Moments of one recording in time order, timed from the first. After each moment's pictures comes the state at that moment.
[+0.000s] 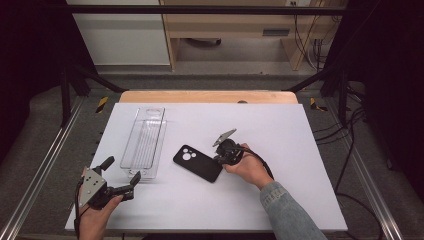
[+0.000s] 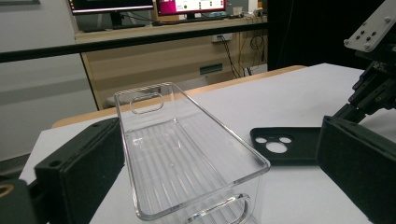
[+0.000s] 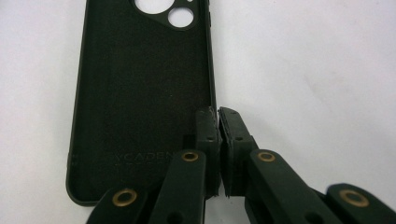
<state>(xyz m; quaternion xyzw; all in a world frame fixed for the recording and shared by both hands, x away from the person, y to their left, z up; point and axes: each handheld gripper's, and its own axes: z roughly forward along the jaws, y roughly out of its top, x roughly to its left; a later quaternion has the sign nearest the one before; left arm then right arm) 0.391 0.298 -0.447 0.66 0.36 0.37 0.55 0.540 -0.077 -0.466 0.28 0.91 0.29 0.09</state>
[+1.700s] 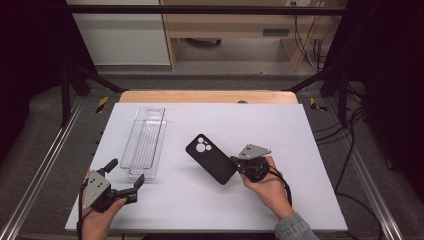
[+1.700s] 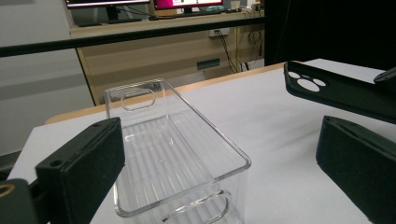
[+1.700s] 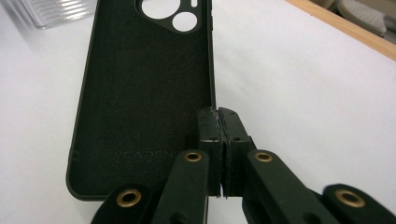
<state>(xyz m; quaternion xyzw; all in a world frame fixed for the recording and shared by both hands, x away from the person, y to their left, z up) 0.383 0.285 -0.443 0.67 0.36 0.36 0.54 0.466 -0.134 -0.441 0.30 0.83 0.41 0.22</state>
